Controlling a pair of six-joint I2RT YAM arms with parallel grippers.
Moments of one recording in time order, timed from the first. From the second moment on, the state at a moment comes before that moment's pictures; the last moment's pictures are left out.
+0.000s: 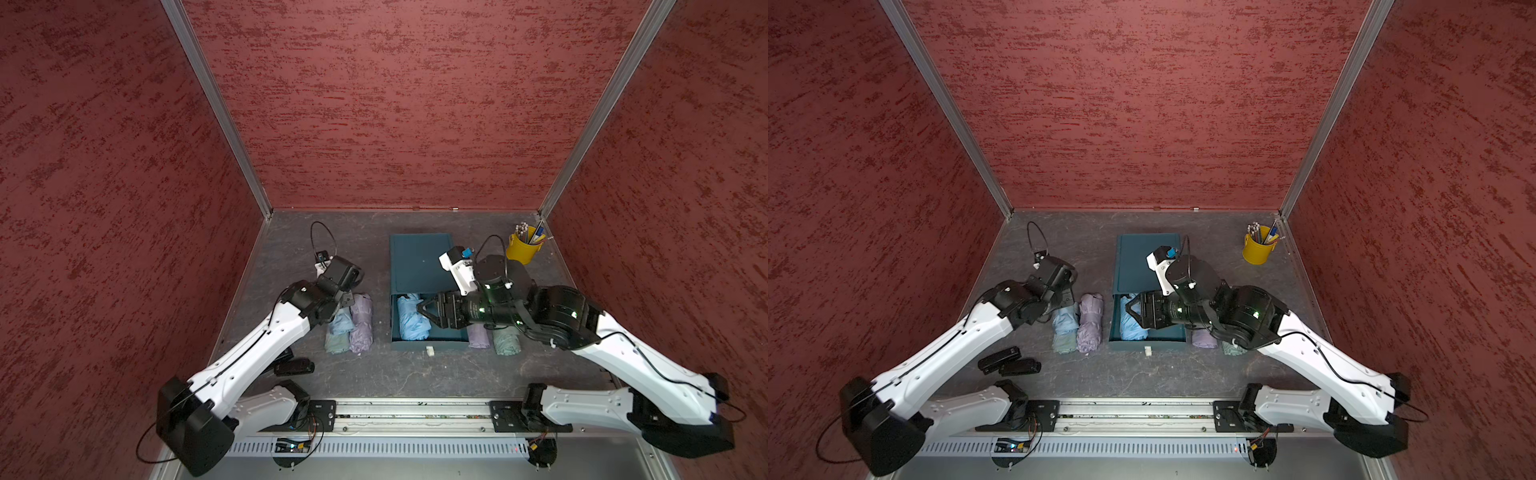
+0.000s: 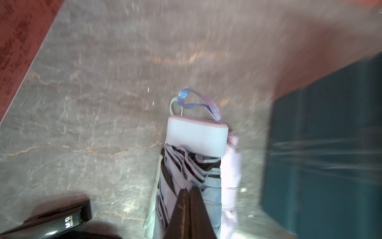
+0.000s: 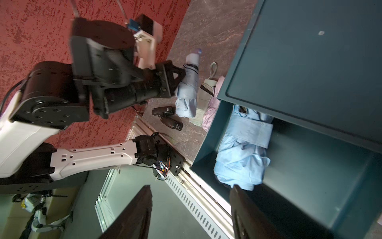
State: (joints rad) left arm -0.56 1.08 1.03 -0.92 -0.42 -0.79; right arm 1.03 1.13 1.43 -0.91 -0.11 0.76
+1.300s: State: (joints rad) left arm -0.48 0.76 0.83 0.12 0.26 -1.40; right arm 0.97 1.31 1.40 -0.44 -0.23 0.70
